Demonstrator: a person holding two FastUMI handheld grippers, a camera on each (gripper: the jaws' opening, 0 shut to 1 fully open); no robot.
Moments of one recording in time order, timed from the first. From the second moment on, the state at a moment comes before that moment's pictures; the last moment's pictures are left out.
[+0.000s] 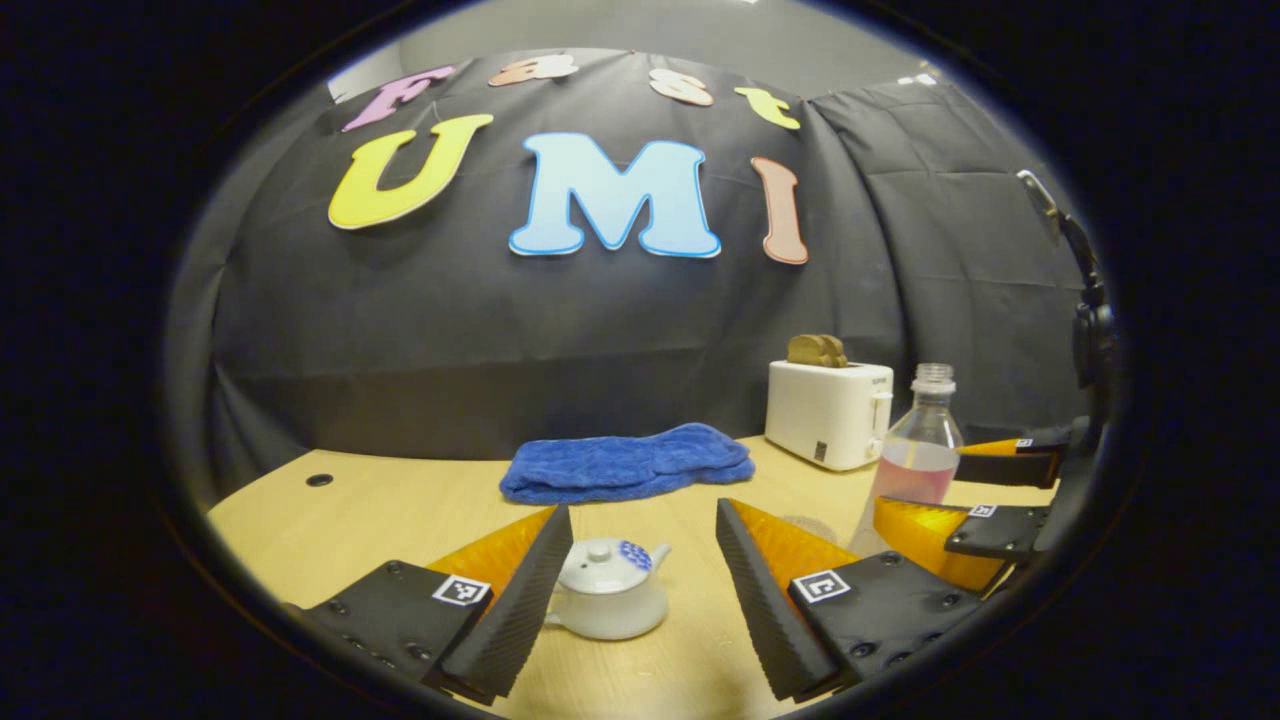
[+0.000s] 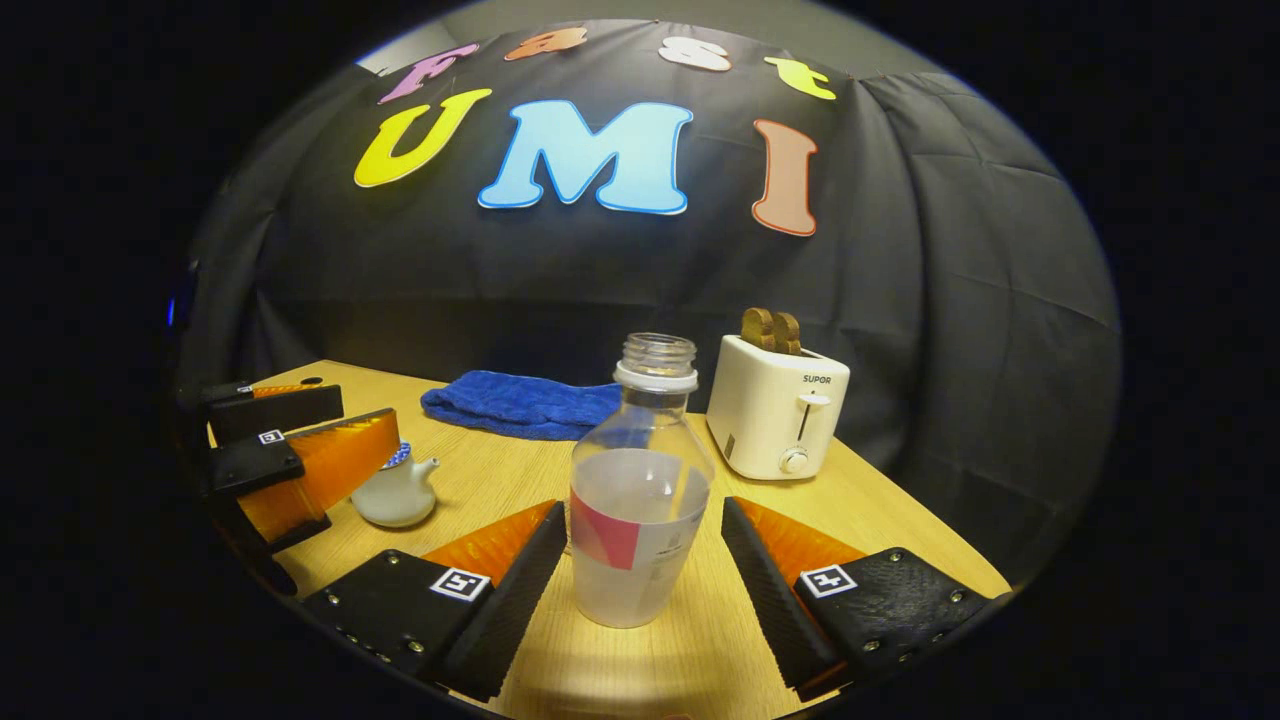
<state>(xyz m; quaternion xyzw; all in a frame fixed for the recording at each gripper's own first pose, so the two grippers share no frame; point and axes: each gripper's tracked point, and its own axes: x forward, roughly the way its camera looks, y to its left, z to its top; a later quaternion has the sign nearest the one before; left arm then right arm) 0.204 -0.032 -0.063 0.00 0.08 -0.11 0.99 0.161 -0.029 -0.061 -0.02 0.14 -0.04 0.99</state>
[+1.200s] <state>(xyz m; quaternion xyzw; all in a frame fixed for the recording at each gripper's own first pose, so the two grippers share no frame) 0.235 -0.014 -0.094 0.01 0.09 -0.08 0.99 0.171 -0.030 -0.090 -0.01 0.16 -0.02 0.99</state>
